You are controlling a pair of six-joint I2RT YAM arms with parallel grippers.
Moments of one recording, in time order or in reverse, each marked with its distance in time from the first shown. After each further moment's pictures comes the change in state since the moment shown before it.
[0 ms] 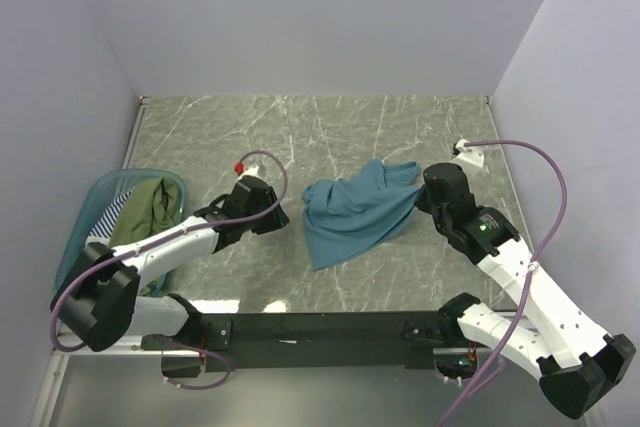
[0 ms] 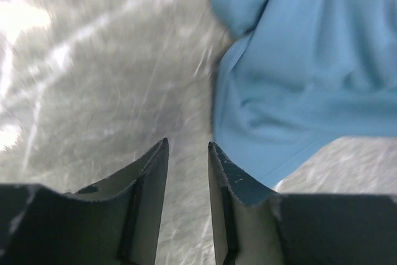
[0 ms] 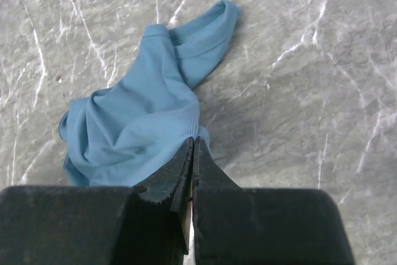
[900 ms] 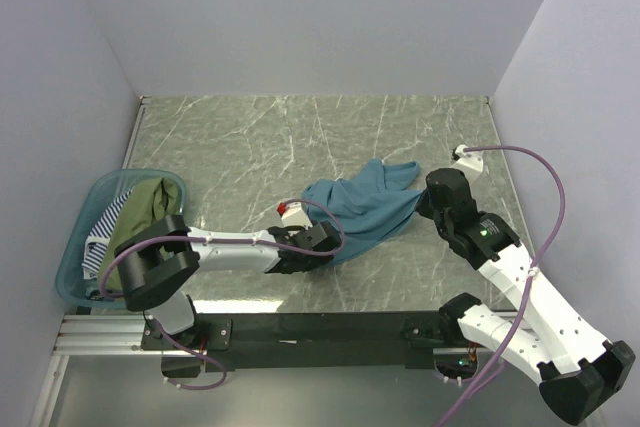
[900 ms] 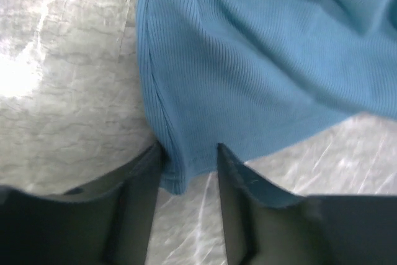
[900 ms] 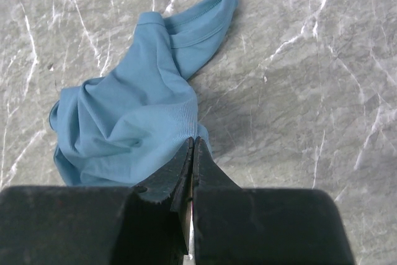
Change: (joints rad) left arm -0.506 0.341 0.164 -0.138 -0.357 -0.636; right arm -0.029 -0.031 -0.052 0.013 -0.042 -0.031
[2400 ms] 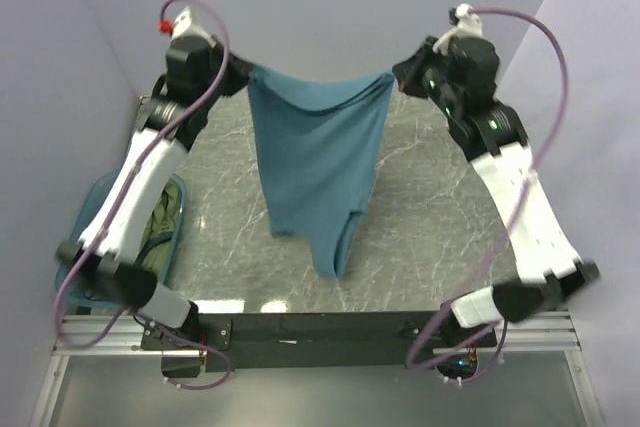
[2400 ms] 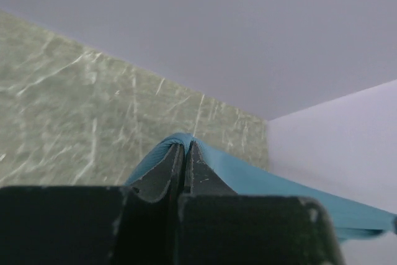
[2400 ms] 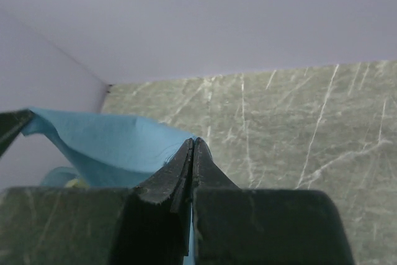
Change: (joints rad) left arm 0.751 -0.215 0.841 -0.179 0.233 0.659; right arm -0.129 0.498 0.895 0.115 -0.426 -0.188
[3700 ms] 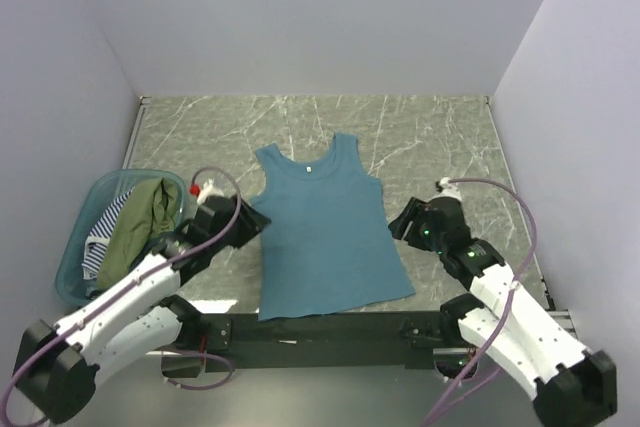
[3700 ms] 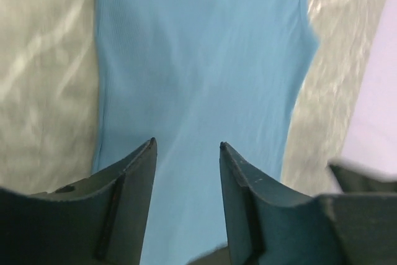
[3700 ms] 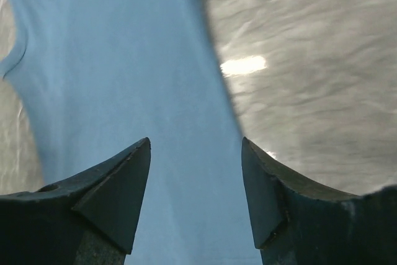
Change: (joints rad) left arm -0.212 -0.591 -1.228 0.177 0.089 -0.338; right arm -0.023 -0.607 -1.278 0.111 -0.041 0.226
